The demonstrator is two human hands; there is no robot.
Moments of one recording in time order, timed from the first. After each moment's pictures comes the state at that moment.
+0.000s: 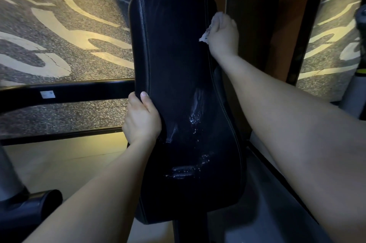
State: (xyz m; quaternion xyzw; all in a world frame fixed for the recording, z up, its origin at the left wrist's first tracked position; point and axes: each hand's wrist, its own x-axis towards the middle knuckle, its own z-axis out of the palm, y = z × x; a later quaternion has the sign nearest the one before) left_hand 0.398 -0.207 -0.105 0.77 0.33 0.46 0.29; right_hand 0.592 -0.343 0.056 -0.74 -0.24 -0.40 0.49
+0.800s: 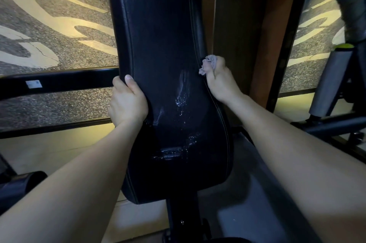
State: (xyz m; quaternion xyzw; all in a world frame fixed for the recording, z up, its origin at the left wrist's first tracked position) left_hand 0.398 -0.215 -0.108 0.77 0.34 0.47 0.26; right_hand 0.555 -0.413 -0.085 -0.80 -0.33 -0.21 0.46
